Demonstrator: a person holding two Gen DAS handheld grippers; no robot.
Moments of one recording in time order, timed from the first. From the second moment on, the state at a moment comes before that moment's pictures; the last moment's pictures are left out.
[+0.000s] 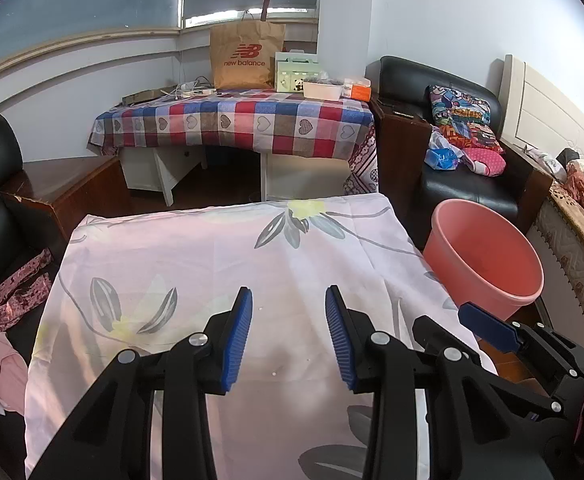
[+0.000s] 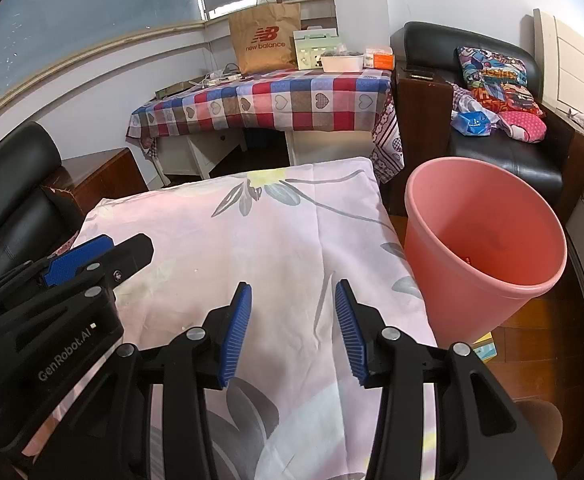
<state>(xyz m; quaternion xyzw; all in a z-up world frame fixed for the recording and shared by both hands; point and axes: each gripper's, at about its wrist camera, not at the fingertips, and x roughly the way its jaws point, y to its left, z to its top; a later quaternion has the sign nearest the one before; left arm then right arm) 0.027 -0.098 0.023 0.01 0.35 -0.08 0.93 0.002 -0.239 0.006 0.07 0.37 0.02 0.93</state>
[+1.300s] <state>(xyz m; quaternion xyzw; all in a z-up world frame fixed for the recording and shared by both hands) 0.026 -0.102 0.021 0.01 0.37 -0.08 0.93 -0.001 -0.238 0.002 0.06 0.38 0.02 0.92</state>
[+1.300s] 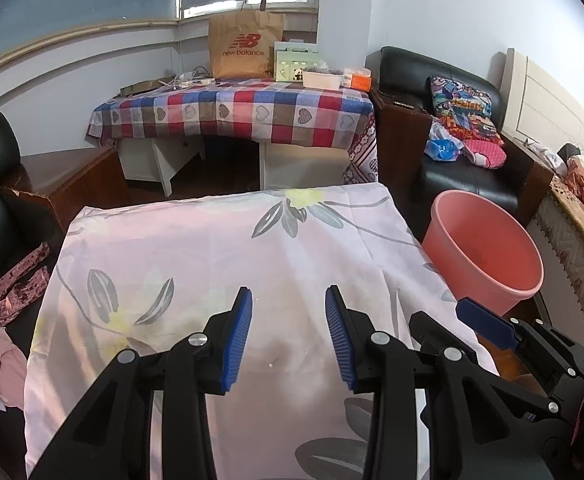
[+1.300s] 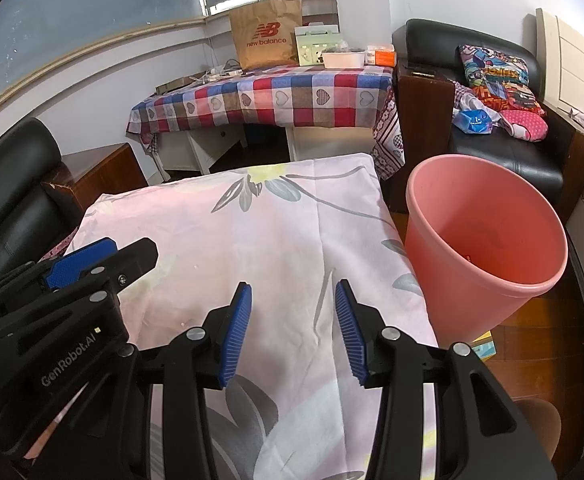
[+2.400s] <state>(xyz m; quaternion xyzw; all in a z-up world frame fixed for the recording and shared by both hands) 0.040 -0.076 0.027 0.00 0.37 -0.04 0.93 0.025 -0.216 0.012 0.02 0.38 0.05 0.92</state>
